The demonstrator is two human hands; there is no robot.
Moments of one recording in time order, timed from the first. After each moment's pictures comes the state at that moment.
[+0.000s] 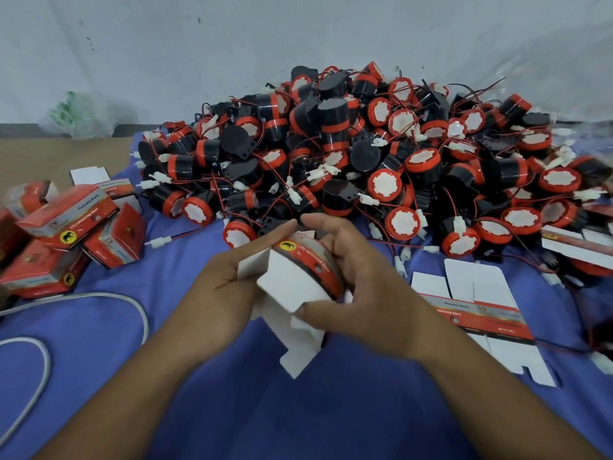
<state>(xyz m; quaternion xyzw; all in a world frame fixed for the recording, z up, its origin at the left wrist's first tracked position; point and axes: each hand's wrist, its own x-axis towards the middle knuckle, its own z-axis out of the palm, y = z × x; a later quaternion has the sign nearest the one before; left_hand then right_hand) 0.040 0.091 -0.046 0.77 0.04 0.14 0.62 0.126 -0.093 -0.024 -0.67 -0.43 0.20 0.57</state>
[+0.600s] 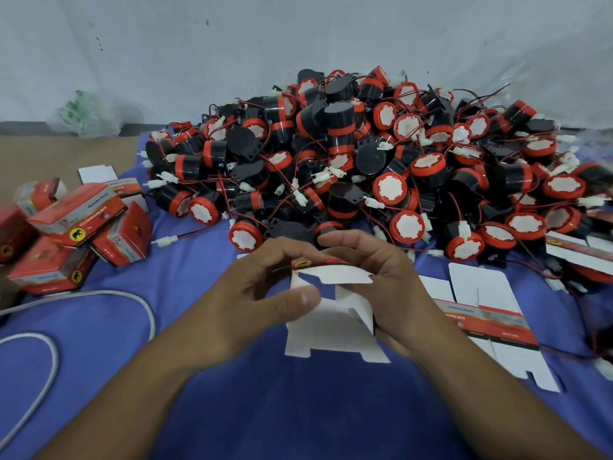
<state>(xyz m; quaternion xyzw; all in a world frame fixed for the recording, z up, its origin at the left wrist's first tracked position) 0.038 0.087 -0.038 0.79 -0.11 0.11 0.60 0.132 -0.087 -0.039 -0.59 -0.28 0.23 0.72</state>
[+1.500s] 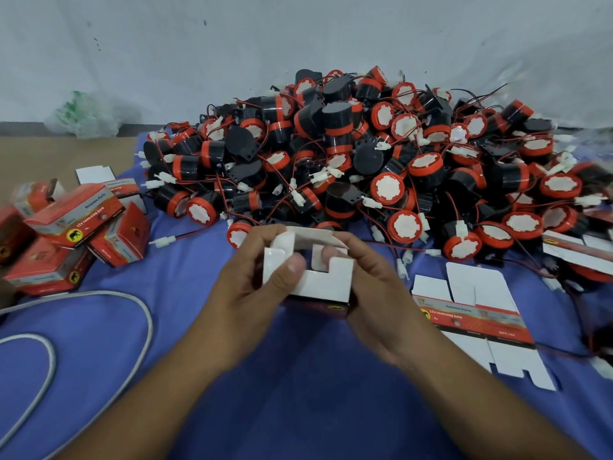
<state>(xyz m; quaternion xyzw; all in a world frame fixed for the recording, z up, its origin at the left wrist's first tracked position) 0.043 0.076 -0.053 0.75 -0.05 0.24 0.61 0.121 -0.077 -0.042 -0.50 -0.22 0.30 0.78</state>
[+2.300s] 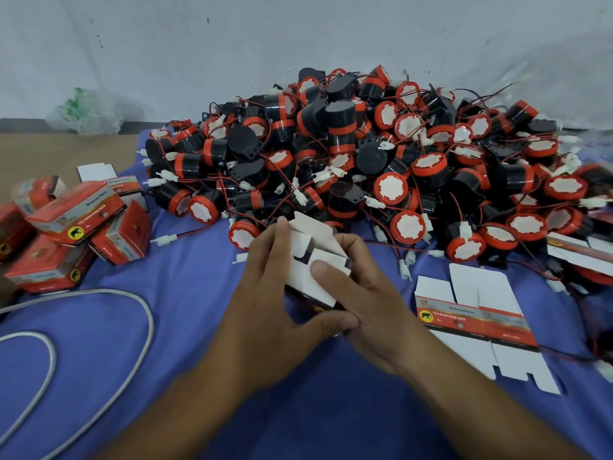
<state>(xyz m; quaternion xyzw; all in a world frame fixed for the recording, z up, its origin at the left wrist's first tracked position) 0.035 0.050 -0.050 0.91 0.04 0.25 0.34 0.119 -0.077 -0.049 -0.53 -0.26 0.29 0.75</state>
